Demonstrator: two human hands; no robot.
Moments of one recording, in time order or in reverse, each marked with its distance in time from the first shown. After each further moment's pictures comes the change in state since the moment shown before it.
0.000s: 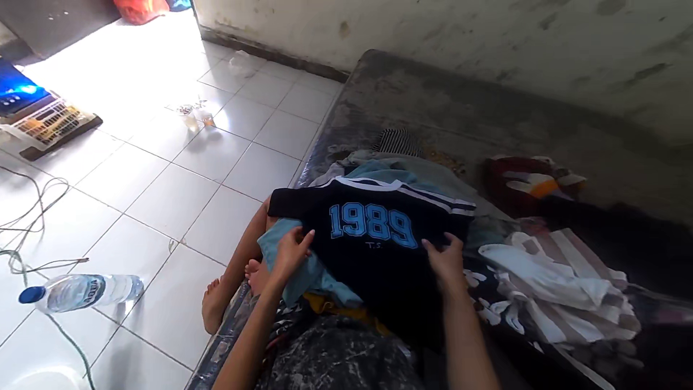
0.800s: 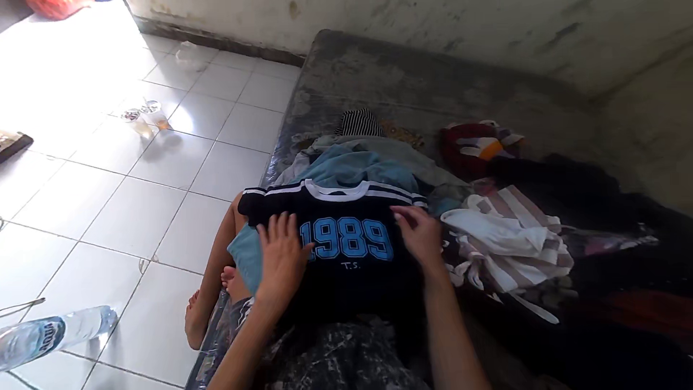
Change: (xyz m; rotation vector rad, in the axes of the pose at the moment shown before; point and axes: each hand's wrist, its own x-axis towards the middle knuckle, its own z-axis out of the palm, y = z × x) left_hand -0.042 0.047 0.029 0.753 0.076 0.433; right_hand -0.015 -0.021 -0.023 -0.119 -0.078 -0.451
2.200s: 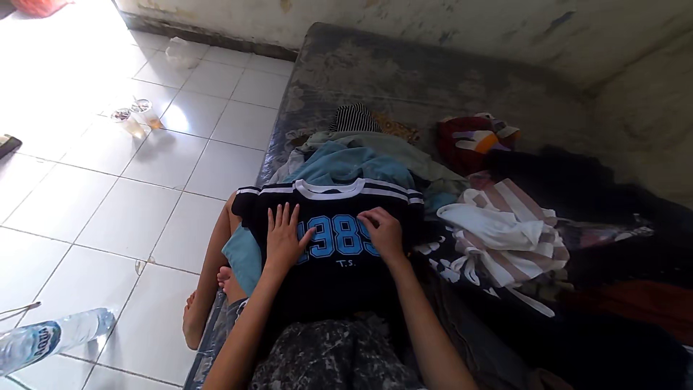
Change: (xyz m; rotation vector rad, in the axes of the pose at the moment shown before) left_hand 0.052 -0.050 0.079 0.075 -0.058 0.044; right_hand -0.003 0.020 0.058 -0.056 -0.005 -0.117
